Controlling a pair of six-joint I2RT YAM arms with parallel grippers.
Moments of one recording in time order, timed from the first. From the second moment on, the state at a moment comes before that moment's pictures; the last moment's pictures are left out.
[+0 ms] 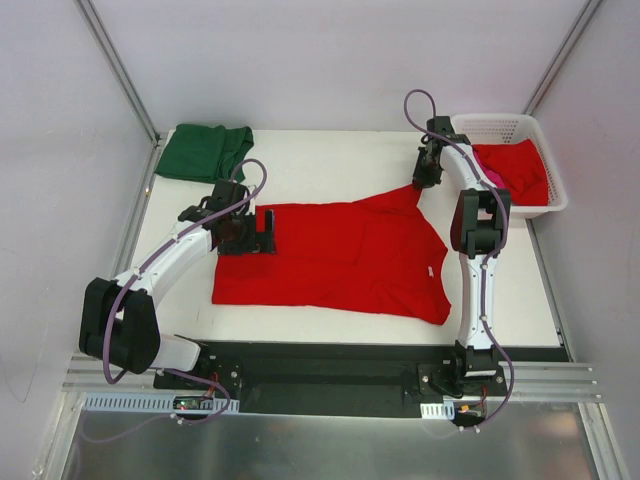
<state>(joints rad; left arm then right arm) -0.32 1.37 0.98 -0.66 0.15 -0.33 0.09 2.48 2.21 -0.84 0.01 0.32</state>
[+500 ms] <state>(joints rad) -0.32 1.37 0.98 -0.66 0.15 -0.33 0.09 2.48 2.26 -0.85 0.02 0.33</state>
